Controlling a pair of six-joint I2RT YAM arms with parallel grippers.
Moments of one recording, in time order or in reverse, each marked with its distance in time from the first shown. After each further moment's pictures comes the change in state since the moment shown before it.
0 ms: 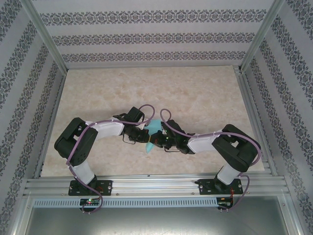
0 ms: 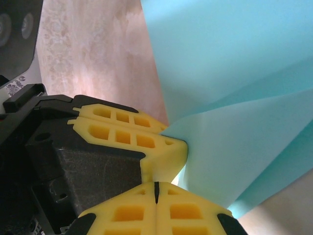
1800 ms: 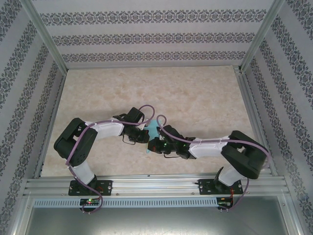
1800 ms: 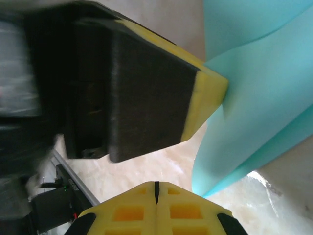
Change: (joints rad) left arm -0.002 -0.006 -0.008 0.003 0.010 0.000; right arm 0.114 -0.087 -0.013 -0.092 0.045 -0.058
